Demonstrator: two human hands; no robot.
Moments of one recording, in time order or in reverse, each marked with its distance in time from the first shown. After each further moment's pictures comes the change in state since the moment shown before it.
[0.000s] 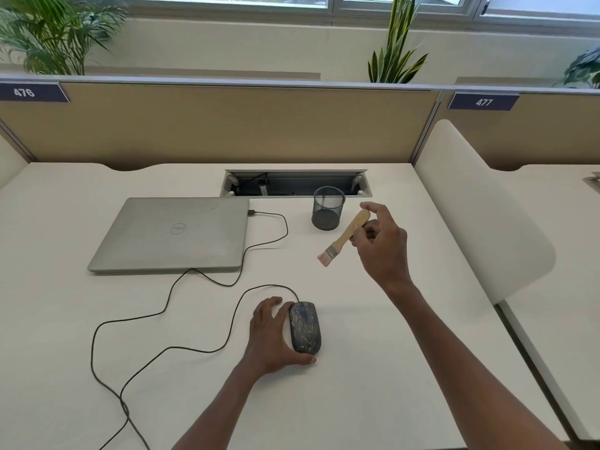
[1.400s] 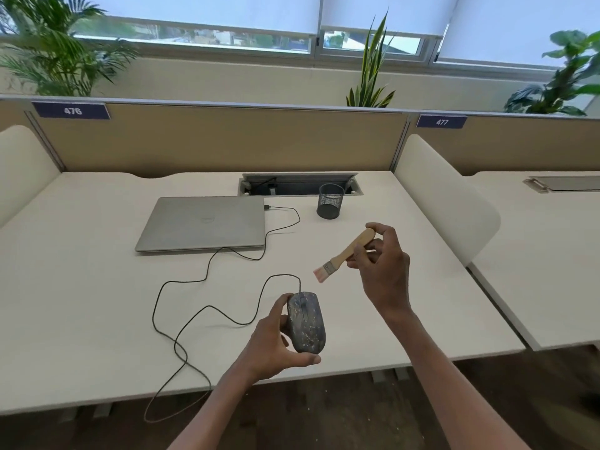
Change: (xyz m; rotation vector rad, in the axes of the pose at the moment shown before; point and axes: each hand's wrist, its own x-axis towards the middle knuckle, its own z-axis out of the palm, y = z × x) left_hand -0.172 -0.009 -0.074 -0.375 -0.084 0.194; right_hand -0.182 -0.111 -0.022 0.113 0.140 0.052
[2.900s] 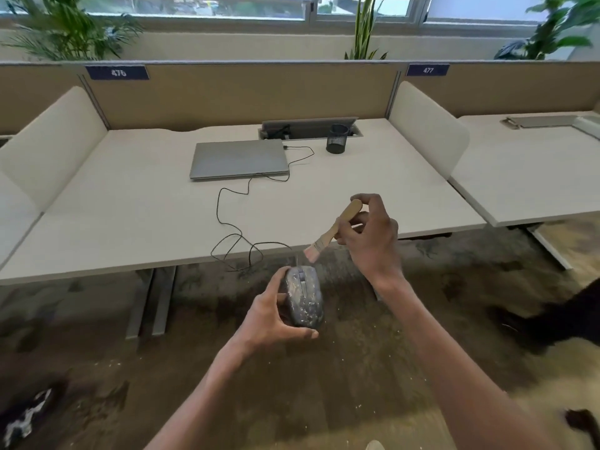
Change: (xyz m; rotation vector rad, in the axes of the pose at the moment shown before) left_hand -0.304 -0.018 -0.014 0.024 -0.028 0.051; right_hand -0.281 -0.135 -0.037 -0.050 -0.070 0.057
